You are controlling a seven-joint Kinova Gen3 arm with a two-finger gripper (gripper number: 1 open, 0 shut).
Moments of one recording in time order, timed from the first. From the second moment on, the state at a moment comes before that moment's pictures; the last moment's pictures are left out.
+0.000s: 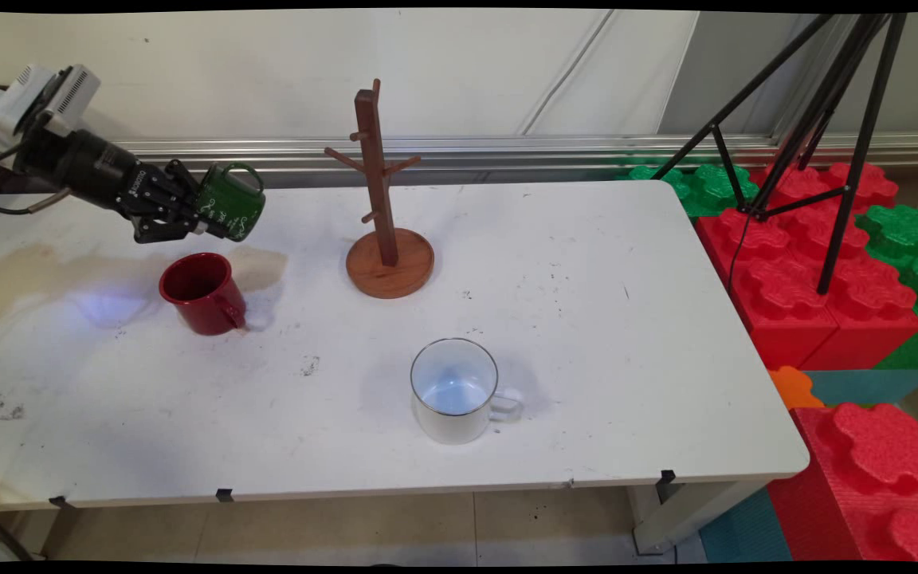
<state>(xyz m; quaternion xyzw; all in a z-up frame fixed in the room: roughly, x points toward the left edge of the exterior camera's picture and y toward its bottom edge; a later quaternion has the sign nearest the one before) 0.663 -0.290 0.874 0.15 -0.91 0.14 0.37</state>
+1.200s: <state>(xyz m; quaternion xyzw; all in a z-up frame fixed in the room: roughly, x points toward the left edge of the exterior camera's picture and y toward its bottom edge) 0.703 -0.330 0.840 0.09 -0.95 0.18 0.24</state>
